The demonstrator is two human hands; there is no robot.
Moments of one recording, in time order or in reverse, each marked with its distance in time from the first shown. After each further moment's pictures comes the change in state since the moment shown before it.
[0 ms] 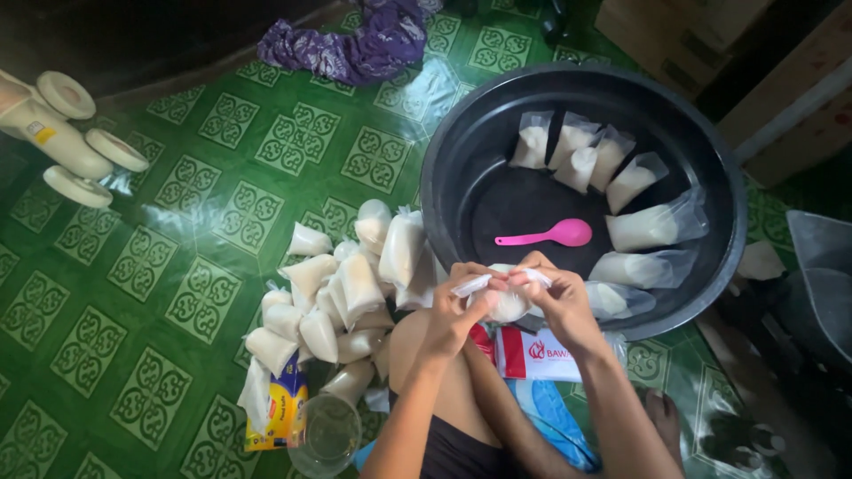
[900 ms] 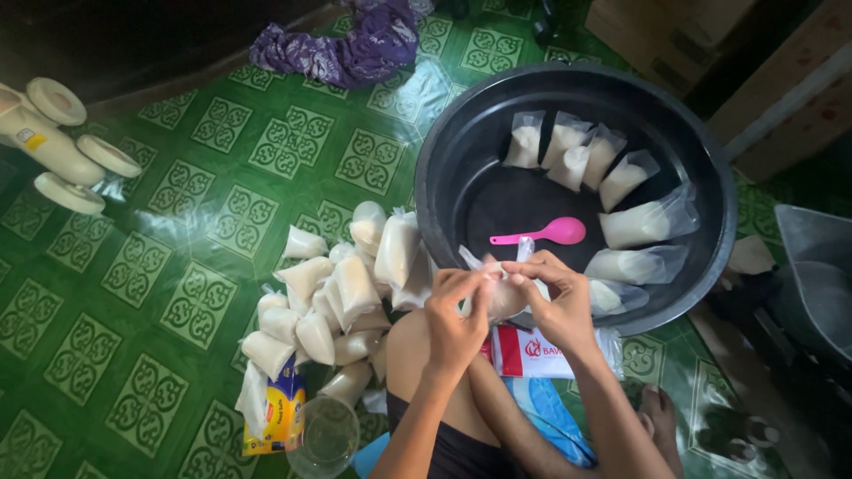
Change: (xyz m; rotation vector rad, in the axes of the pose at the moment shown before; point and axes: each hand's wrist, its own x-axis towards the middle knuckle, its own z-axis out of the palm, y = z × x) left_hand 0.000 0.034 0.026 0.609 0.266 0.335; right_hand -0.001 -0.031 0.024 -0.465 0.215 -0.047
